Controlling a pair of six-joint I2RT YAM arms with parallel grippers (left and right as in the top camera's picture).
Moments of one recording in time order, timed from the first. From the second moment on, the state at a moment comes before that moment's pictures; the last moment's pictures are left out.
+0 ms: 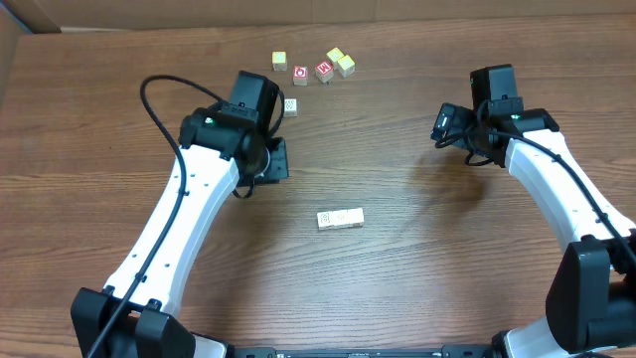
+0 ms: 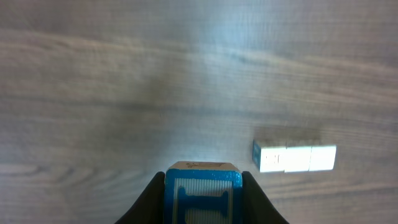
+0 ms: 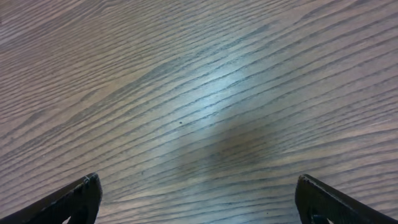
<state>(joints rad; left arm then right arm) -0.31 1.59 1.43 -1.17 -0.03 -0.42 0.13 1.71 1.26 -0.65 0.07 0.46</state>
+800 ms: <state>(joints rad) -0.48 1.60 0.93 -0.69 -0.01 -0.62 0.13 1.71 1.26 -0.65 0.07 0.46</state>
